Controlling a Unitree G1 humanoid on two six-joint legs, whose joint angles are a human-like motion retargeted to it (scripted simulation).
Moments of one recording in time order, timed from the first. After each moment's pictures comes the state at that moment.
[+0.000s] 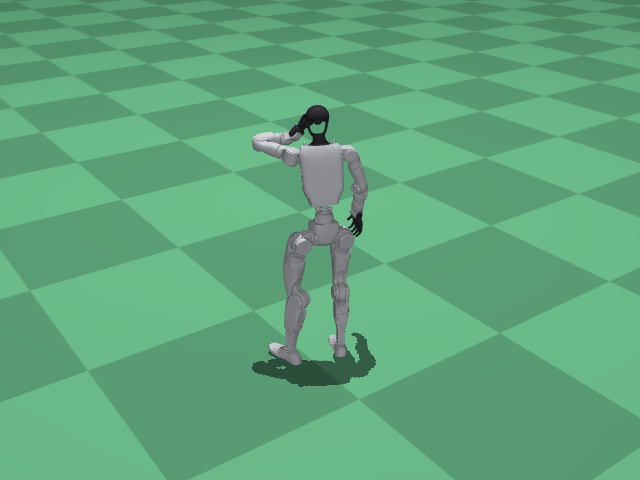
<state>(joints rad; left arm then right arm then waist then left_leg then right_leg) 1.15 2.25 1.85 -0.87 -1.18 -0.79 0.37 -0.37 -0.32 0.63 1.02 0.32 -0.03 -0.24 -0.33 -0.08 0.28 -0.03 0.10 0.45 -0.08 -0.01 -0.18 -0.07 -0.09 -0.22 0.07 -0.07 0.26</state>
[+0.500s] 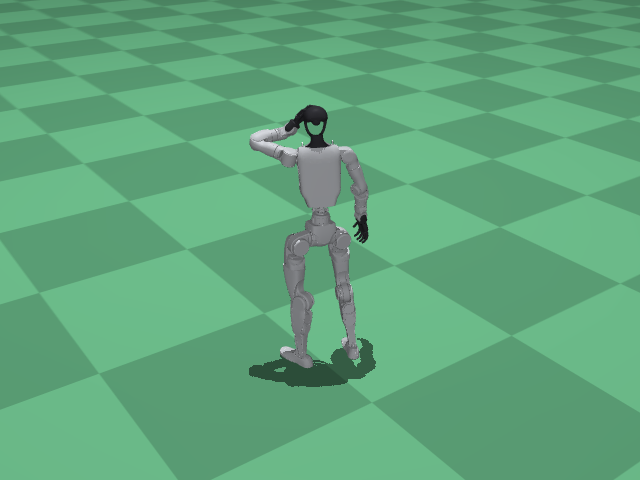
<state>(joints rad) 1.15 2.25 1.88 -0.69 -1.20 -0.73 0.33 -0.24 -0.37 0.63 1.10 0.34 0.00 -0.16 -0.34 -0.06 0.19 0.05 0.02 0.43 -0.06 -0.13 -0.15 -0.01 -0.20 -0.24 0.16 -0.15 0.24</state>
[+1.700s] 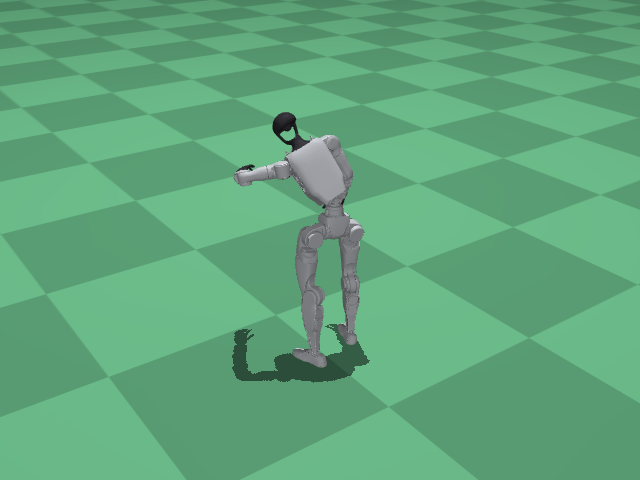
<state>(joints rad) 1.15 2.12 1.30 0.14 -0.44 -0.26 0.15 -0.37 -0.08 0.36 0.80 -0.07 -0.09 -0.23 -0.02 -0.46 0.46 0.01 0.07 0.40 0.08 -0.16 -0.07 -0.17 -0.15 -0.22 0.03 0.03 0.26</state>
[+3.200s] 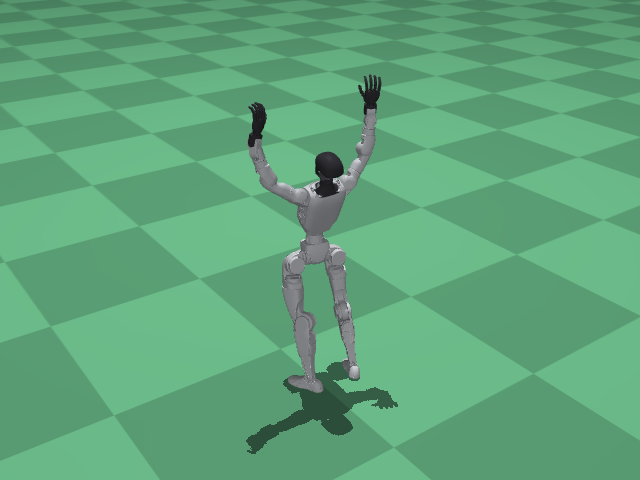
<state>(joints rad) -2.32 1.41 -1.40 0.88 0.39 -0.30 0.46 -2.42 -1.23 1.40 1.11 -0.28 -0.16 -0.46 0.10 -0.07 -0.52 0.32 0.11 0.62 -0.01 -0.24 -0.24 0.17 -0.11 -0.22 0.10 -0.17 0.26</state>
